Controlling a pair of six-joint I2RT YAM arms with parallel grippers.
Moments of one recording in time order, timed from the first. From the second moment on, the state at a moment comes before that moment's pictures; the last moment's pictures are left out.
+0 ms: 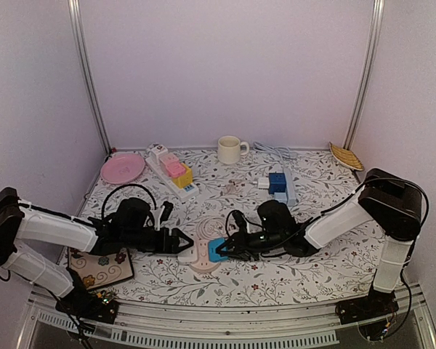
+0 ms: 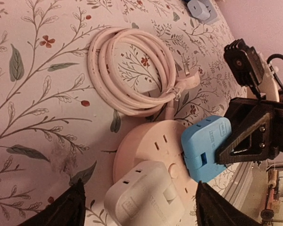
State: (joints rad) left arm -0.77 1.37 0.43 0.27 0.26 -0.70; right arm 0.95 1.89 0.76 0.60 -0.51 1.09
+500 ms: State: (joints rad) left arm -0.87 1.38 0.44 0.16 0.16 -0.72; right arm 0.99 1.86 0.71 0.65 -0.45 1.16
